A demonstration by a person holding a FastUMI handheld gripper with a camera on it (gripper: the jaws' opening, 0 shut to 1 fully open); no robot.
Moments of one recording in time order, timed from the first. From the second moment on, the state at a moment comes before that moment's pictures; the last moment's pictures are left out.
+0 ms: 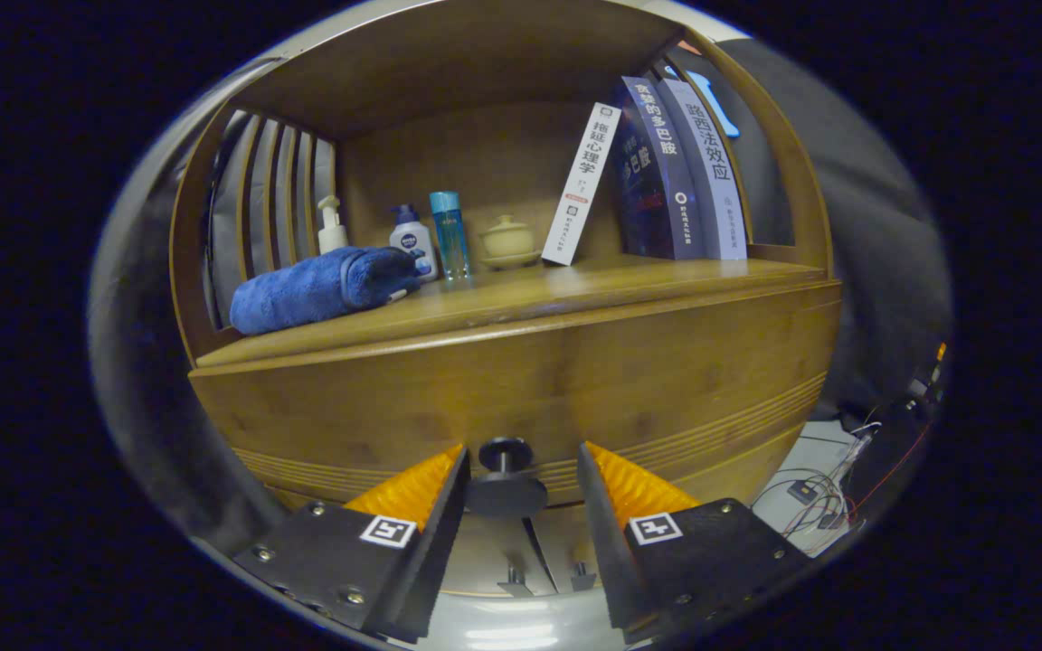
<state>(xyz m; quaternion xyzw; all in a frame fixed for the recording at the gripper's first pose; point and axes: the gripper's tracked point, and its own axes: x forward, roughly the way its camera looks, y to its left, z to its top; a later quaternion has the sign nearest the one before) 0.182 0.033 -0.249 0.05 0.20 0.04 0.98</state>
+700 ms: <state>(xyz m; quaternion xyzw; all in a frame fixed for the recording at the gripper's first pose) 0.129 0.028 -0.244 0.05 0.20 0.02 0.98</state>
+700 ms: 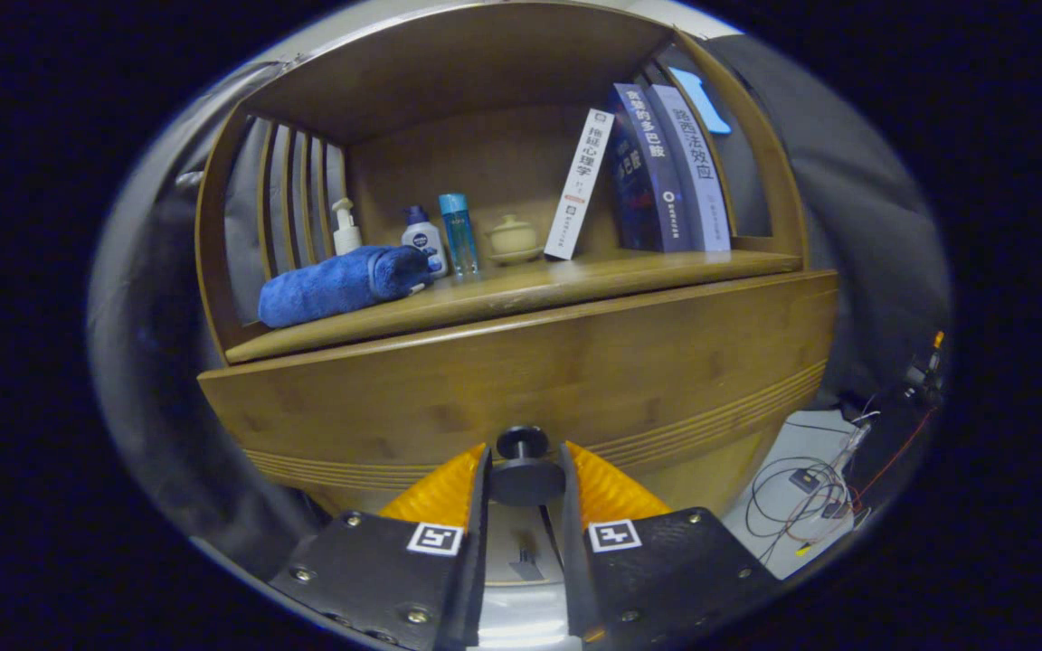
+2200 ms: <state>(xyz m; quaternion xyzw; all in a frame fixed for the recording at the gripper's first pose) -0.040 -0.073 -0.165 0.05 0.13 -0.09 0.99</state>
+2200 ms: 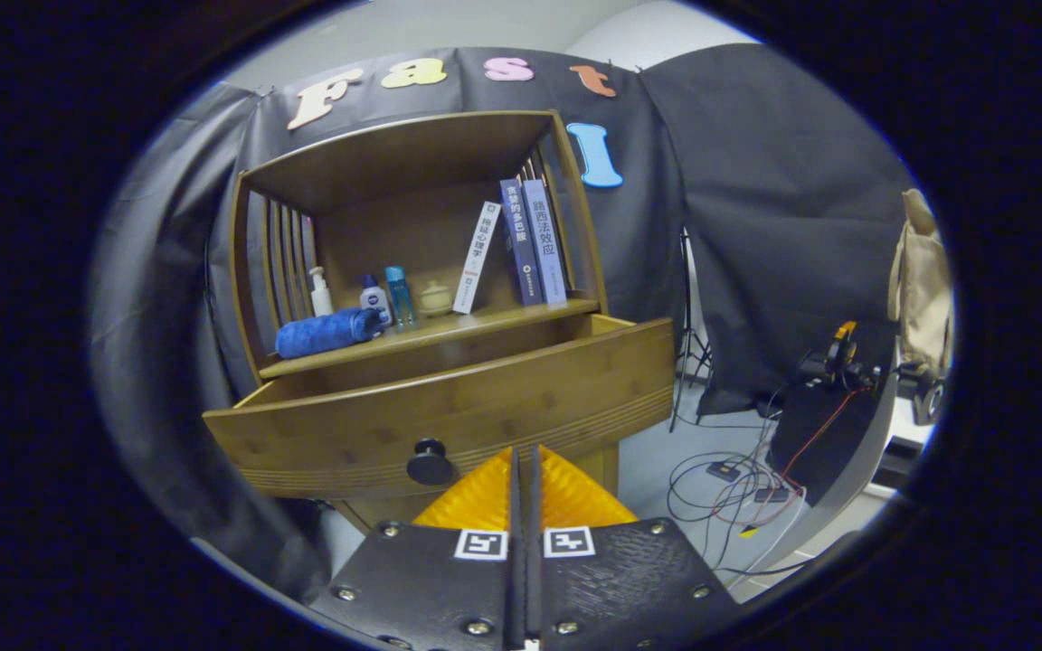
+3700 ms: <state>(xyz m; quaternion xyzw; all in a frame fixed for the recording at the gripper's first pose) 0.149 0.010 -0.207 0.01 0.46 -0.11 0.88</state>
